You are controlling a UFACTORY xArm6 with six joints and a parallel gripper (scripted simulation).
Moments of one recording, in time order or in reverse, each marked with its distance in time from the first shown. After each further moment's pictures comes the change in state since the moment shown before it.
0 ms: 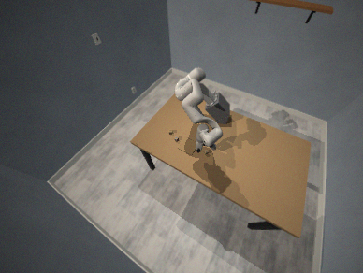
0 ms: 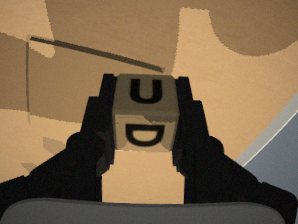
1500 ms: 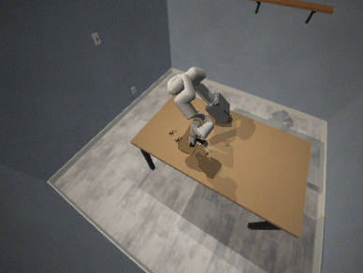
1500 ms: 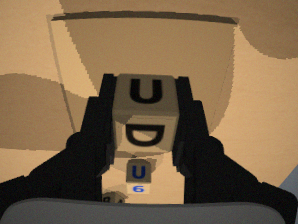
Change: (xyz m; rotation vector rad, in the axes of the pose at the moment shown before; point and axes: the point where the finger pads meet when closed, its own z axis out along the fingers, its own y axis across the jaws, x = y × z) arm -0.057 -0.053 0.039 -0.012 0.008 0.291
